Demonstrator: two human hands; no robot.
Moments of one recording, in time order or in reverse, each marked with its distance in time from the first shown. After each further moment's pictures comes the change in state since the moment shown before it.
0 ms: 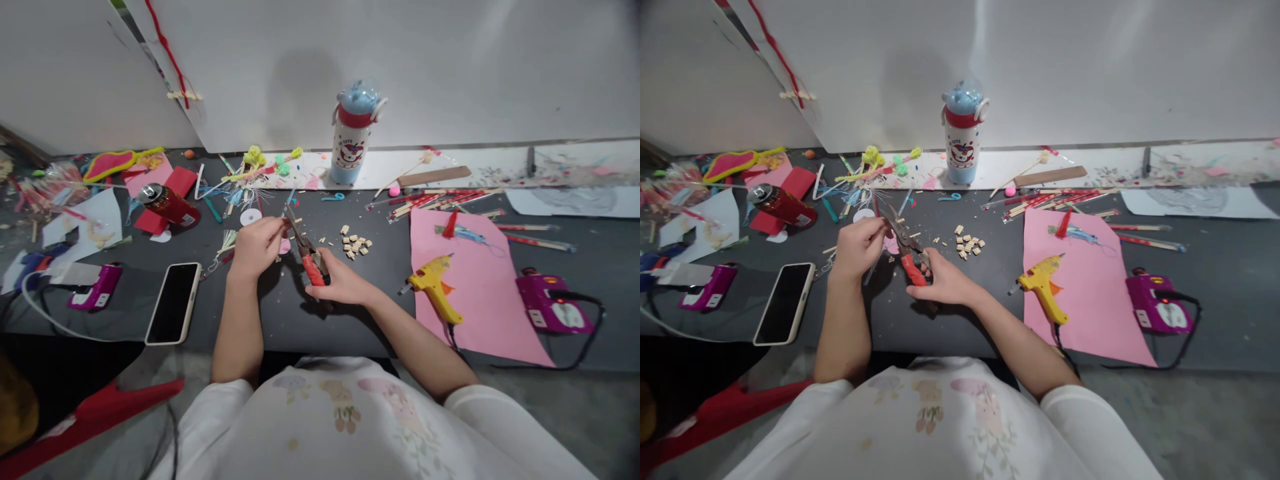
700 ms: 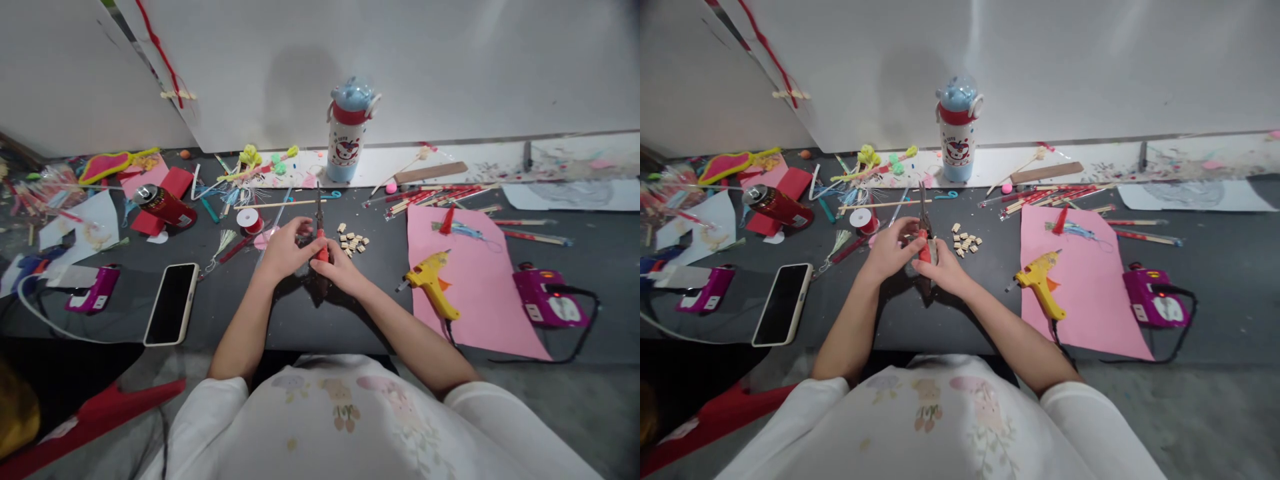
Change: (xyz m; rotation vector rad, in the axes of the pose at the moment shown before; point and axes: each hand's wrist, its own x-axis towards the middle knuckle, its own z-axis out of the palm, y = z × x) left_hand 0.004 0.031 0.042 -0.440 -0.178 -0.308; right_hand 0.014 0.018 0.006 0.299 0.277 0.112
